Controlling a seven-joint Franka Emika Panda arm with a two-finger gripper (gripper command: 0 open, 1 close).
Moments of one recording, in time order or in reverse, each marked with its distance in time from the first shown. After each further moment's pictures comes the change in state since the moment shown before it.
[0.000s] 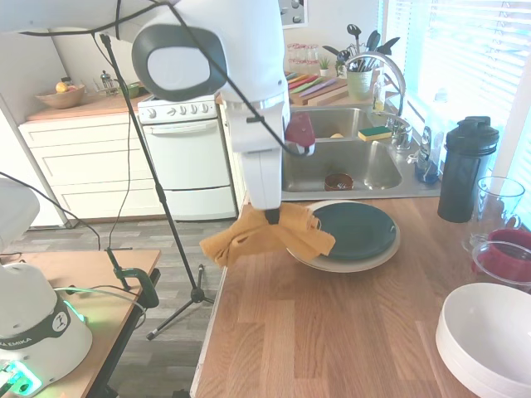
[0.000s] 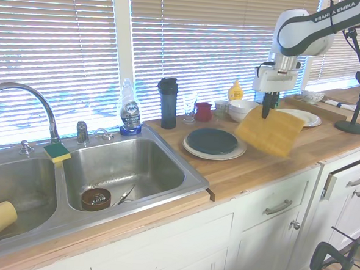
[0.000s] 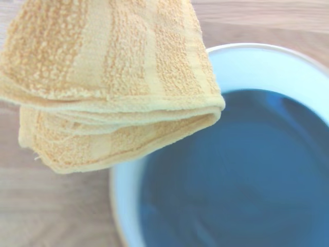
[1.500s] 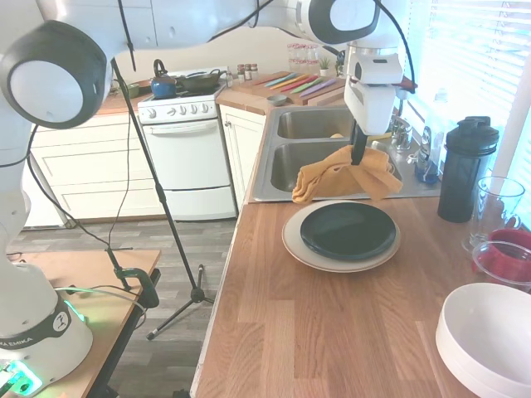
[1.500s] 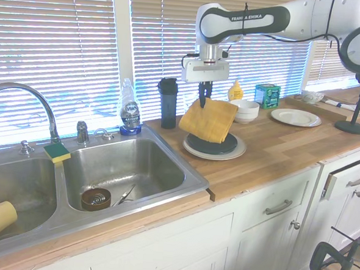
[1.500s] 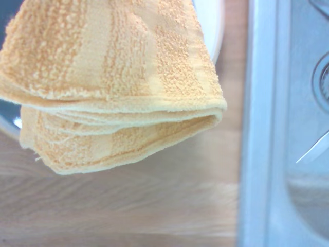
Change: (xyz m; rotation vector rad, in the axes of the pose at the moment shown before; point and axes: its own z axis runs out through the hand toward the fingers) arm 0.029 -0.243 0.014 -0.105 -0.055 0.051
